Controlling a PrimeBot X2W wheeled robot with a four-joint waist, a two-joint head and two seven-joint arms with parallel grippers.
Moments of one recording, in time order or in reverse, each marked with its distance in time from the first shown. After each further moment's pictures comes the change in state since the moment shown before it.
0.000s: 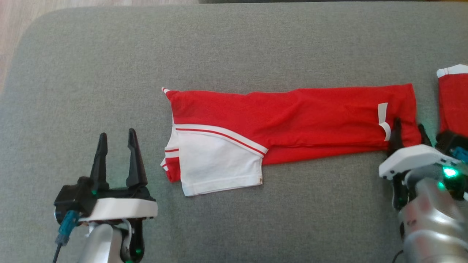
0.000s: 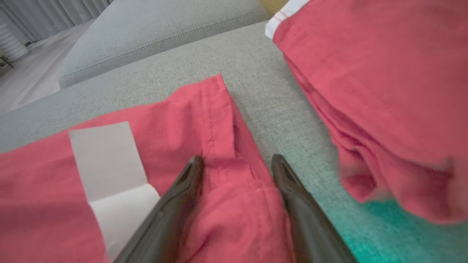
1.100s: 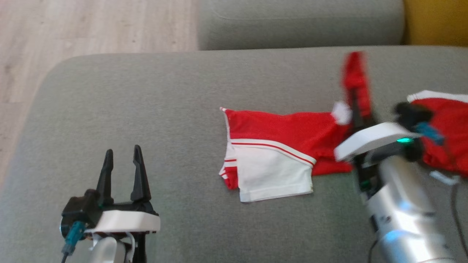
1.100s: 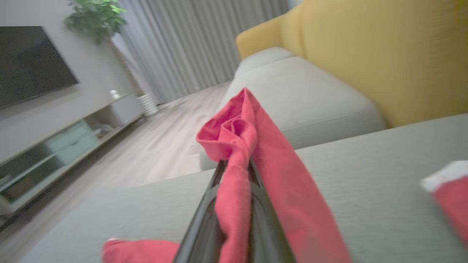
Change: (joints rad) left arm 0.042 -0.002 -0.003 0.041 0.006 -0.009 0.000; right arm 0.036 0.005 0.431 -0.317 0.342 0.000 0.072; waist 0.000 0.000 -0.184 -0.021
